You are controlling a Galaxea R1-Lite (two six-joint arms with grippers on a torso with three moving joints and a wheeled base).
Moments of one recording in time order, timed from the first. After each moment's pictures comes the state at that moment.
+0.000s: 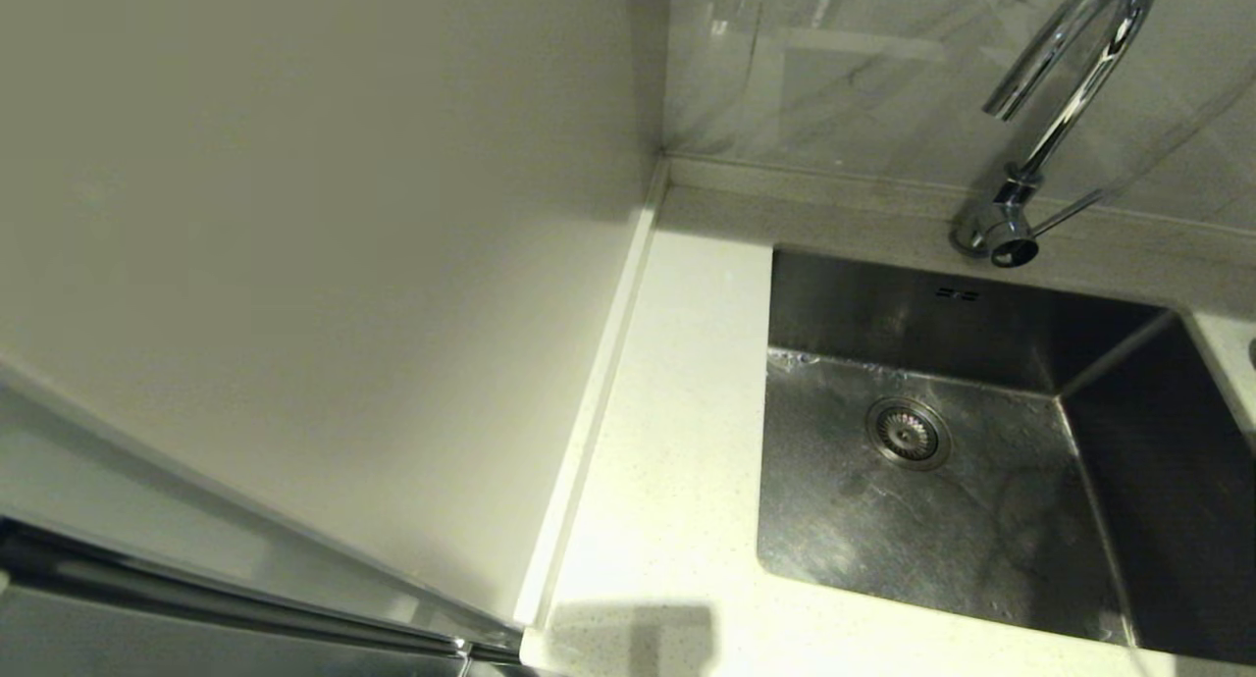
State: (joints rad) left arm 0.00 0.00 0.00 -0.01 0.00 -0.01; right arm -0.61 1.76 -1.26 0.86 -0.40 -0.31
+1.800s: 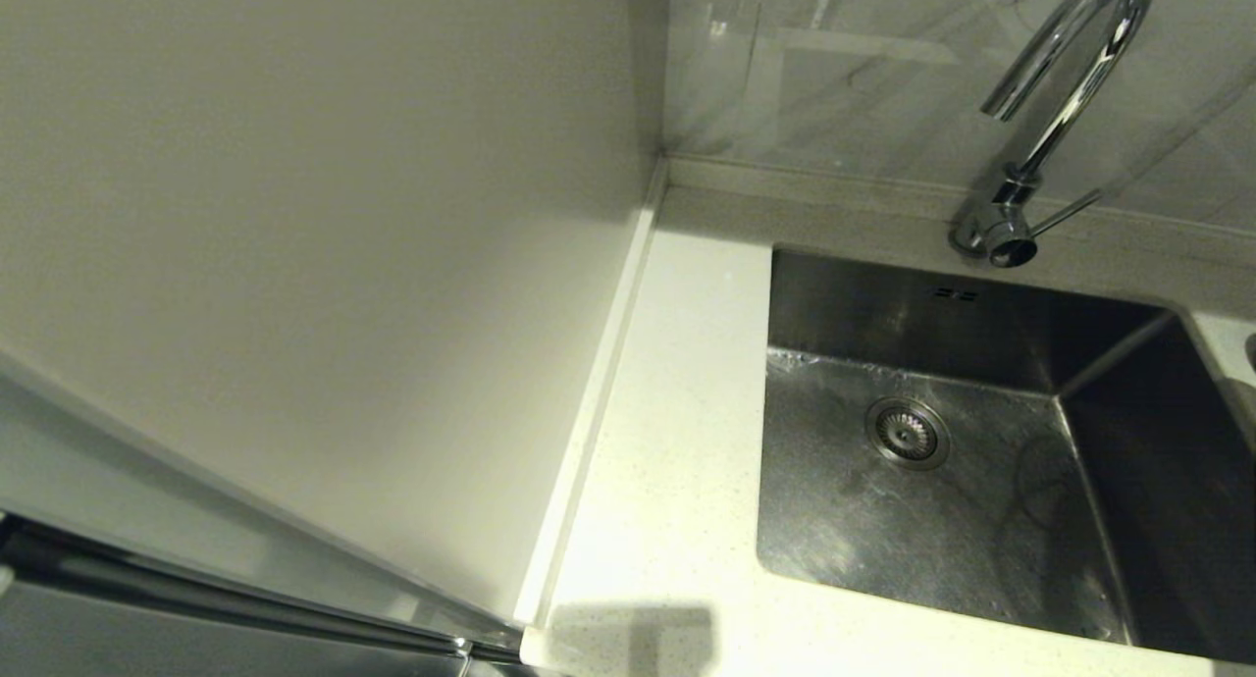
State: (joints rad) left arm 0.00 0.00 0.00 -0.01 0.00 -0.01; right arm -0.63 1.97 -1.53 0.85 -0.39 -0.27
